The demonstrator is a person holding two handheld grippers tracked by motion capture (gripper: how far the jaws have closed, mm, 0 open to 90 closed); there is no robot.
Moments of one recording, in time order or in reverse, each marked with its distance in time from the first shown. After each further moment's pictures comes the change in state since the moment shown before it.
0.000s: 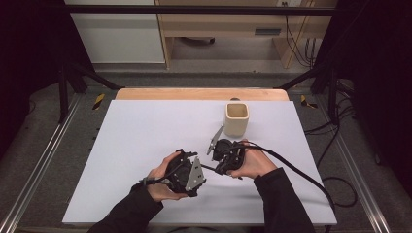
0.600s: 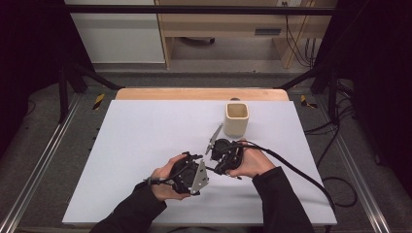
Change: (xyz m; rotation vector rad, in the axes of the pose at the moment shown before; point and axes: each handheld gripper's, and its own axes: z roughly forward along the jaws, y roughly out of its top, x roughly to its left) left arm -0.005 0.005 0.009 -0.009 -0.006 0.066; right arm -0.001 0.004 0.002 0.015 0.017 0.012
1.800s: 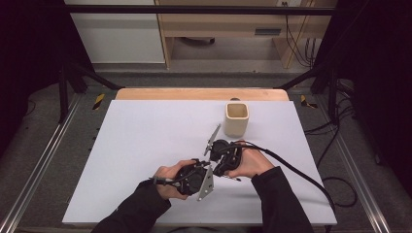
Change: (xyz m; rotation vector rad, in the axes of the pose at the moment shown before) left arm -0.008 0.010 0.006 0.029 -0.002 0.177; right arm 0.001 0.002 0.002 0.014 0.023 -0.020
